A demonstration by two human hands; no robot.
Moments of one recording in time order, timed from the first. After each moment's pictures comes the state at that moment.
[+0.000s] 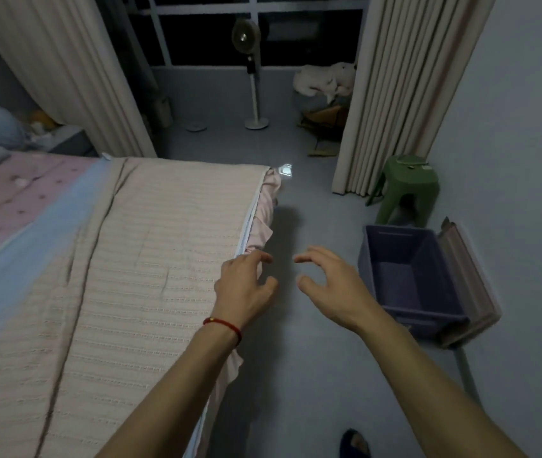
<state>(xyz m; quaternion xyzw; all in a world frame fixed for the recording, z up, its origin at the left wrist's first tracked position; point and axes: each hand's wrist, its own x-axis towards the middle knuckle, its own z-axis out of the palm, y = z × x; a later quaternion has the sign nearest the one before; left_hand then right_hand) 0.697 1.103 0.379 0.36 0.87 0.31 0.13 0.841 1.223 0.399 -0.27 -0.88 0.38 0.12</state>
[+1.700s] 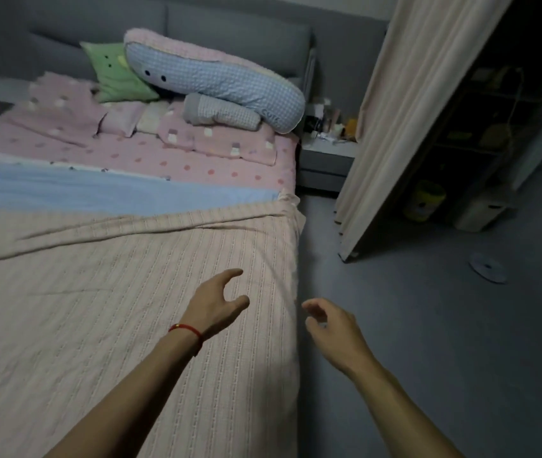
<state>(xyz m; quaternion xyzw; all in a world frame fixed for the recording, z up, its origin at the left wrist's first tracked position) -0.136 1.707 0.351 -0.30 0.85 0.42 -0.03 -0.250 1.920 0.346 0.25 -0.87 0.35 -0.23</state>
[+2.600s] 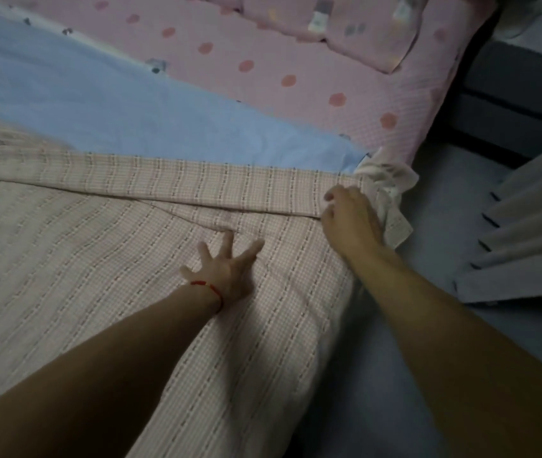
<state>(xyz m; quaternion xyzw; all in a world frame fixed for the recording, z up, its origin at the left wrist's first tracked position) -0.596 1.456 -0.051 -0.46 0.82 0.23 0.25 -0.833 1.511 -0.015 0.46 -0.86 0.15 -0.18</state>
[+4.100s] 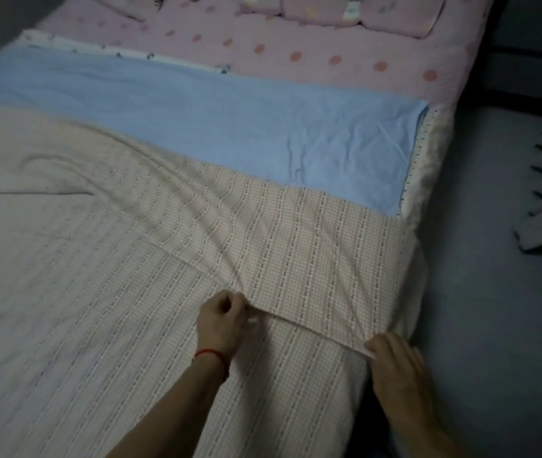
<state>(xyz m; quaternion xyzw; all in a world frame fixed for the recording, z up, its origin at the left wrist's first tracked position) -0.347 1.606 -0.019 -0.66 0.55 0.46 -0.23 -0.552 1.820 -0.091 0.53 -0.82 0.23 -0.01</state>
